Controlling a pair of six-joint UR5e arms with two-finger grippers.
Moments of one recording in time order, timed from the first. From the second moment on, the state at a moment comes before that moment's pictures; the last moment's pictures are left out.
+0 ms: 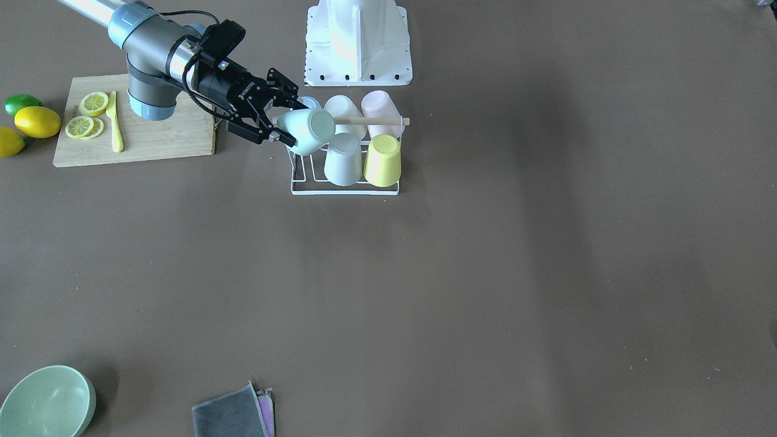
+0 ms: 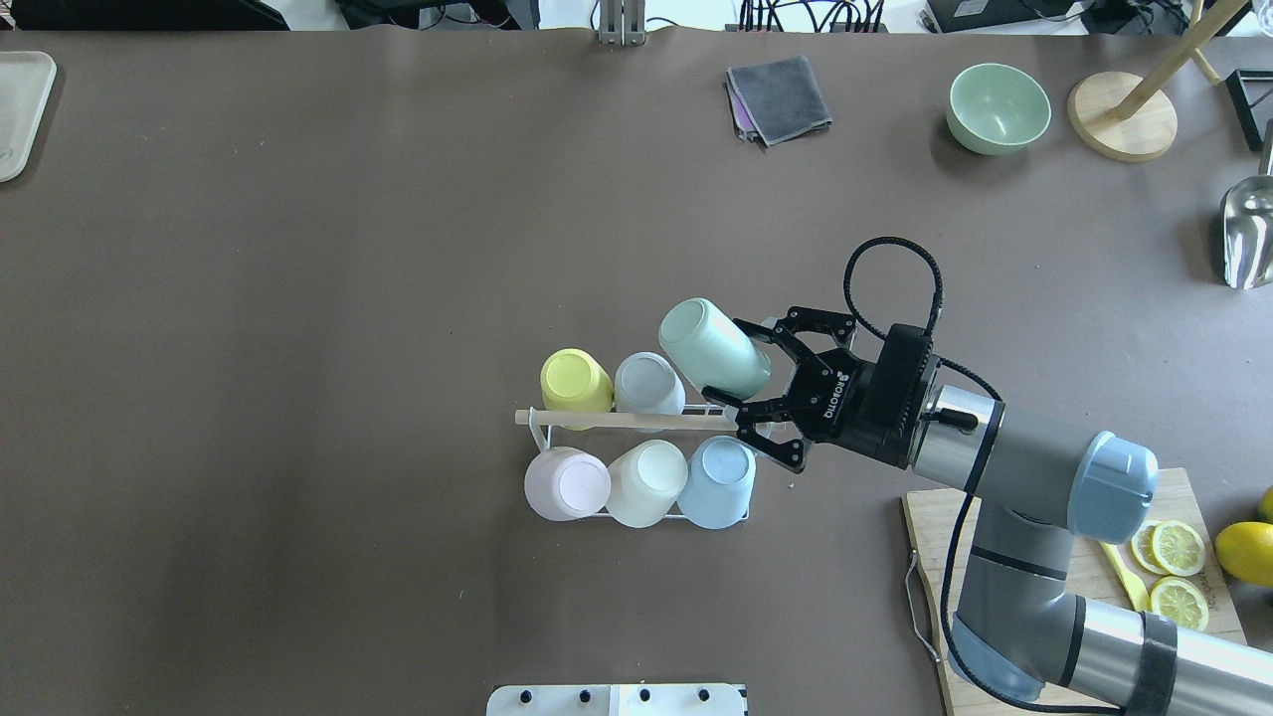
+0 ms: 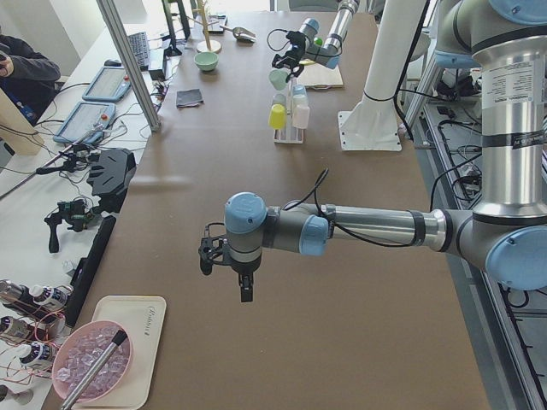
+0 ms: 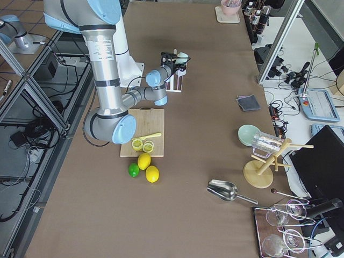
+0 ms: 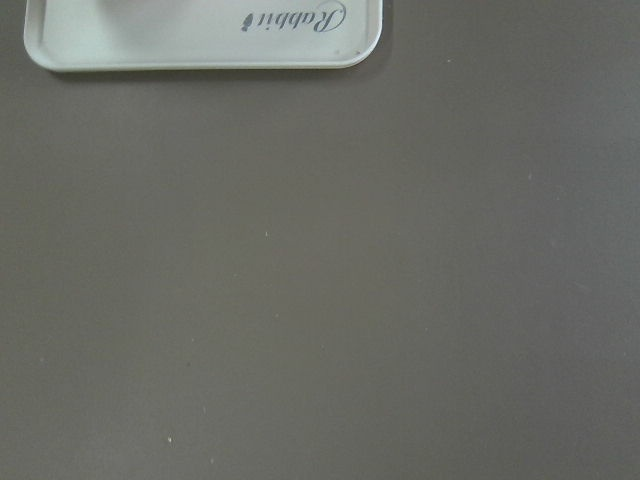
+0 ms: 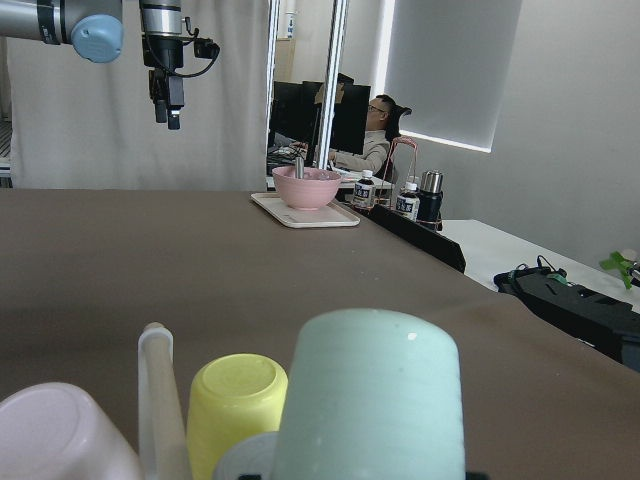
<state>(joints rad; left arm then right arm) -1.57 -1.44 -1.73 -1.67 -2.34 -0.25 0.40 -1.34 1.66 0.06 1.47 0.18</state>
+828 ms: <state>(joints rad) -1.61 -1.45 -1.74 -1.49 -2.36 0.05 0.36 -1.35 1.65 0.08 1.48 0.17</state>
